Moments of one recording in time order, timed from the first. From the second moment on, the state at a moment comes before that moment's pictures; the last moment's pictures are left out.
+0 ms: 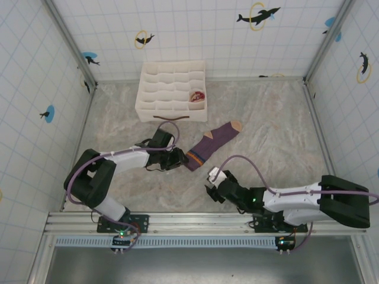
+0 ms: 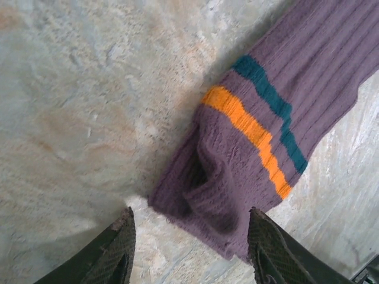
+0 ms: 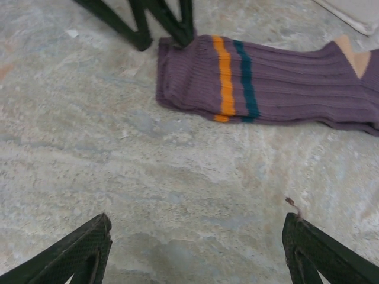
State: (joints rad) left arm -0.59 1.58 0.71 -0.18 0.41 -0.80; right arm 1.32 1.20 0.27 0.23 0.49 0.15
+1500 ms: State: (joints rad) left arm -0.77 1.44 0.58 -0.16 0.47 -0.95; right arm 1.42 1.65 0.44 0.49 0.53 -0.19
